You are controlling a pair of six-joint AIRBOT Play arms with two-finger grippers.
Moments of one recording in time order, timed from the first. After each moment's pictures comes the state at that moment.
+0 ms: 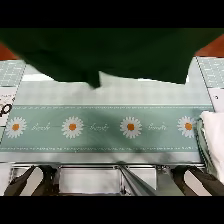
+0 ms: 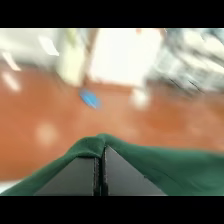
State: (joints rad) left arm 0.55 -0.85 1.70 0.50 -1.13 -1.22; right arm -0.24 -0.95 2.02 -0.99 1.28 1.43
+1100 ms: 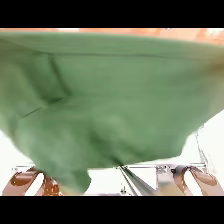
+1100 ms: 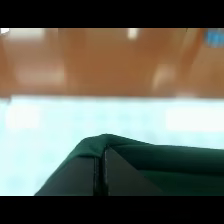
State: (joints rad) left arm 0.00 -0.67 1.54 1.56 -1.26 -1.60; right arm -0.24 -0.70 1.48 -1.20 1.40 1.49
